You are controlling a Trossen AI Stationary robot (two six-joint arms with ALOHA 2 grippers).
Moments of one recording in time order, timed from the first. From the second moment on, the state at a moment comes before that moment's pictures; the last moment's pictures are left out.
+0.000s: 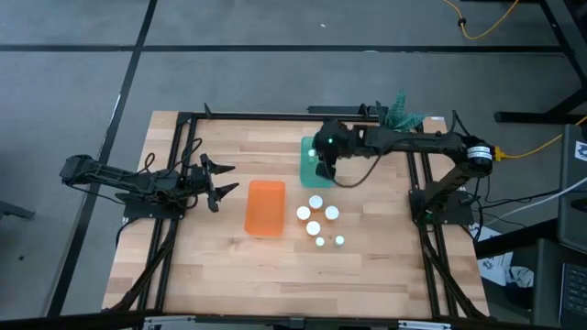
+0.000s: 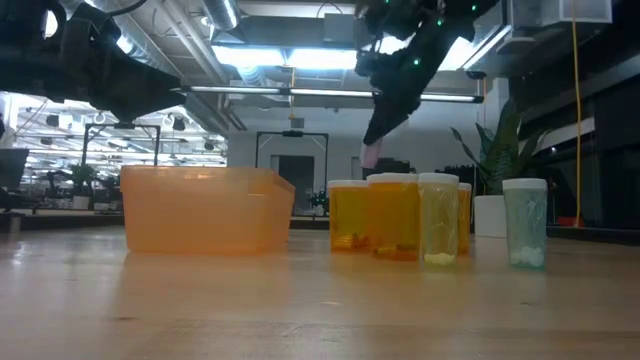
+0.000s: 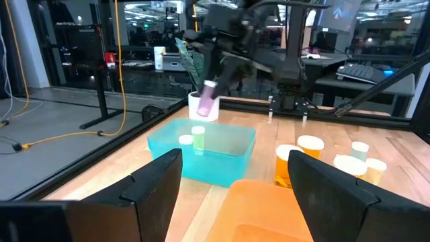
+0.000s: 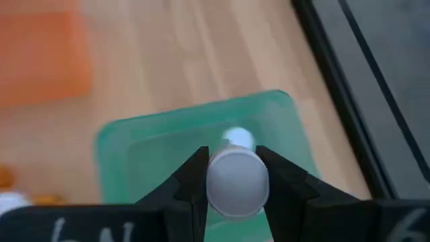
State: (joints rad) left arm -0.15 0.30 0.01 0.30 -0.48 -0.05; right arm -0.28 1.60 1.22 -0.53 0.17 -0.09
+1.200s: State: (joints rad) left arm -0.15 0.30 0.01 0.30 -0.48 -0.05; right arm -0.48 1.81 1.22 -0.41 0.02 -0.11
